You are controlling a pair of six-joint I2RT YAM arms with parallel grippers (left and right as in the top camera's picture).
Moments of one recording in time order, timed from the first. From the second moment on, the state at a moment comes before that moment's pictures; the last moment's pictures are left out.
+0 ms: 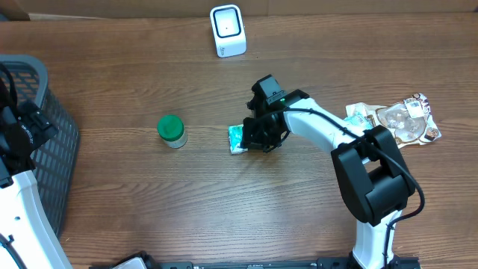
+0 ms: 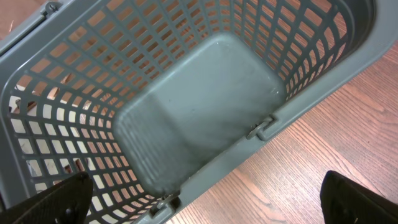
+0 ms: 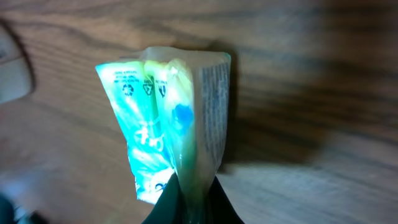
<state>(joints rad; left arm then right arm) 0.40 1.33 1.79 -1.44 -0.45 -0.28 0.50 2.05 1.37 -0.70 -0.52 0.49</state>
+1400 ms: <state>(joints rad) 0.40 1.33 1.79 -1.44 -0.45 -0.28 0.30 1.98 1.37 0.09 -1.48 1.09</state>
